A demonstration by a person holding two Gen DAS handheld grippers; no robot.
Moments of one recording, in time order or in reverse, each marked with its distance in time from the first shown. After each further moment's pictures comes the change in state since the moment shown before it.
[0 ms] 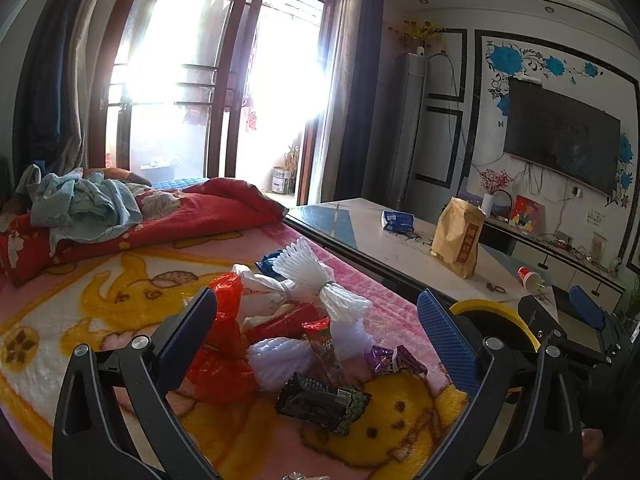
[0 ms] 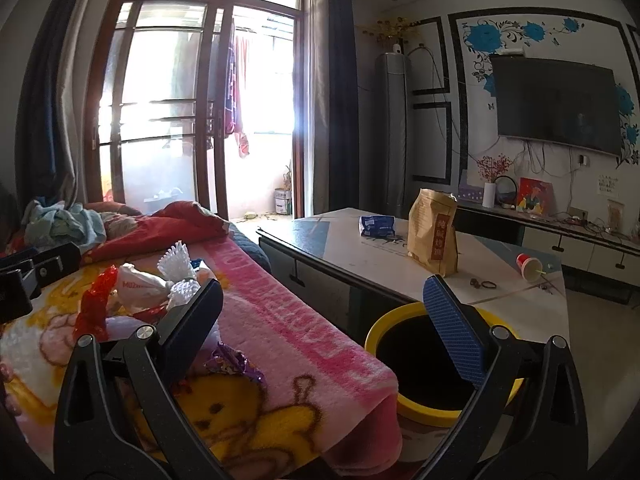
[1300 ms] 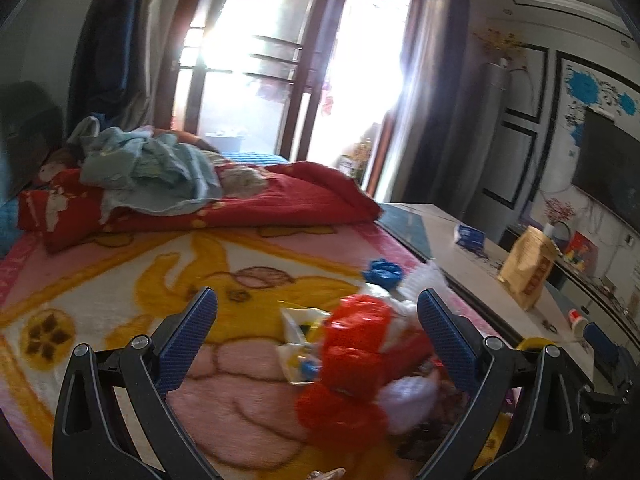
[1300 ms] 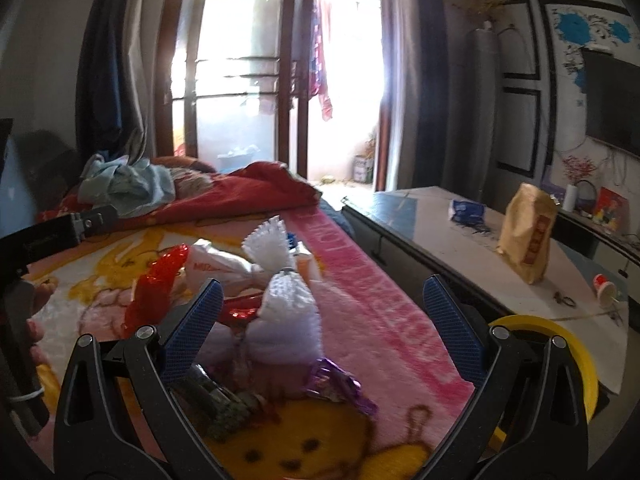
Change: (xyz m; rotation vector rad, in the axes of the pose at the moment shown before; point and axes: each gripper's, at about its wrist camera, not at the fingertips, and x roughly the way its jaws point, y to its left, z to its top) left arm 0.042 0.118 0.023 -0.193 0.064 0.219; right arm 0.064 0.086 0.016 -0.127 0.154 0.288
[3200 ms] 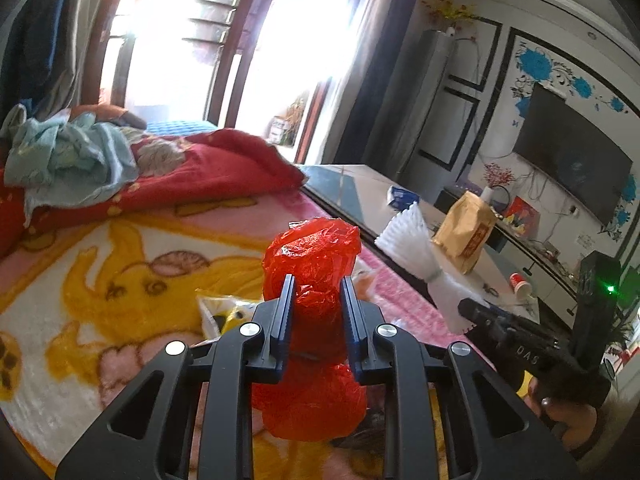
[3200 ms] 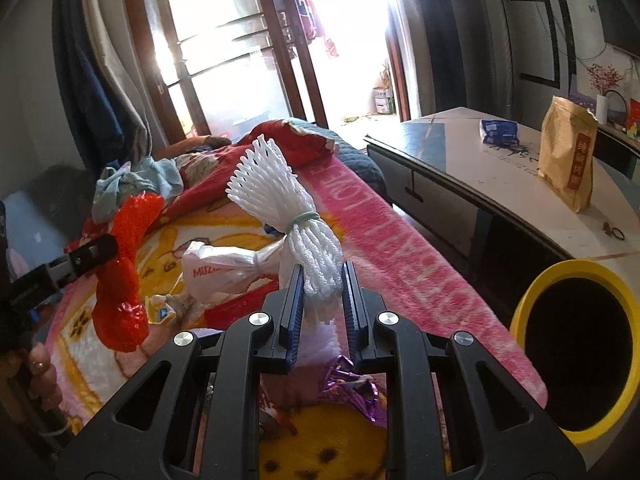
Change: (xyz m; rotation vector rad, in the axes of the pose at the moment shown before) left arm 0.020 -0.045 0.015 0.065 0.153 -0.278; right arm 0.050 -0.050 0.018 0.211 0.220 0.149
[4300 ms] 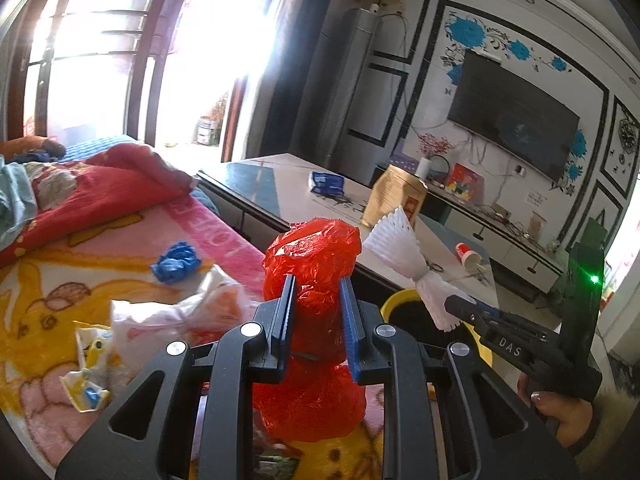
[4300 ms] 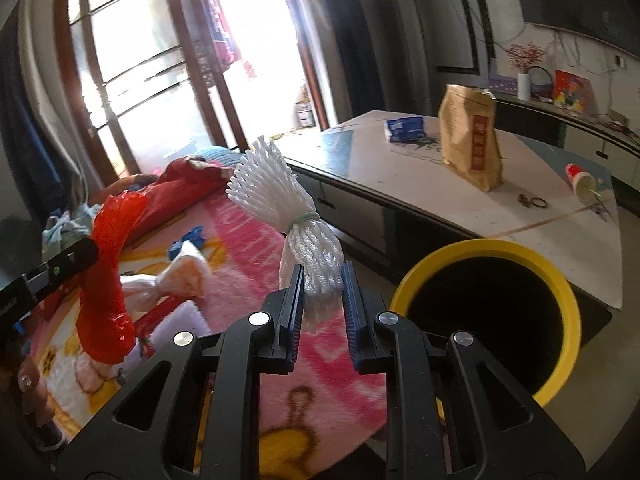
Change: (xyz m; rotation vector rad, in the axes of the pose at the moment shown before) left arm 0.047 -0.112 -0.003 0.152 0.050 -0.211; right arm -0.057 -0.095 -0.009 0.162 -0.060 -0.223
